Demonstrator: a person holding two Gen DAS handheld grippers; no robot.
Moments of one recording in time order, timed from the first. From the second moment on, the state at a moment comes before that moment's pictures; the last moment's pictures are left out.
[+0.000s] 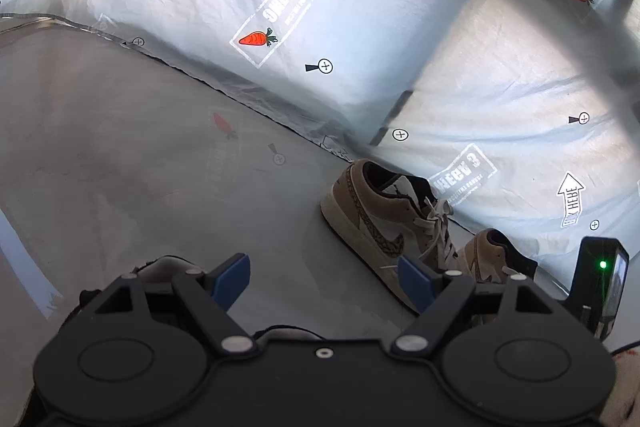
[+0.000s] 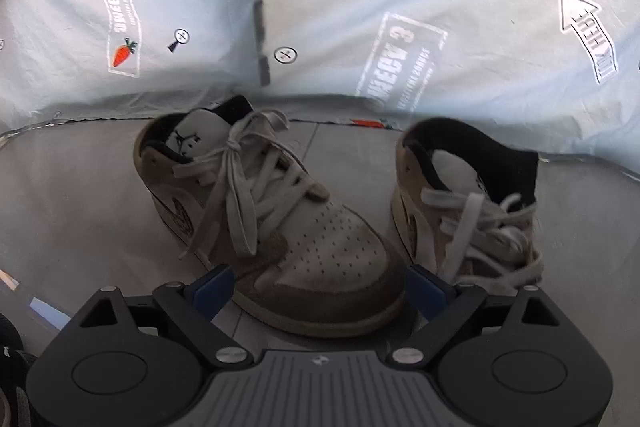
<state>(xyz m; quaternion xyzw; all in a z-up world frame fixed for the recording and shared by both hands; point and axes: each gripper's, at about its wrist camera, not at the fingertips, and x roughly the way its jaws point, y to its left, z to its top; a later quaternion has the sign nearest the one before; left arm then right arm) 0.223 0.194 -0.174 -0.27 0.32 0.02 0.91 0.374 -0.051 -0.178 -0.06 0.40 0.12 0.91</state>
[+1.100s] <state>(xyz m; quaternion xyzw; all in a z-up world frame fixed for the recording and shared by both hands) 0.231 0.190 -0.180 -0.27 0.33 0.02 0.90 0.365 0.002 -0.189 -0.12 0.48 0.11 0.86</state>
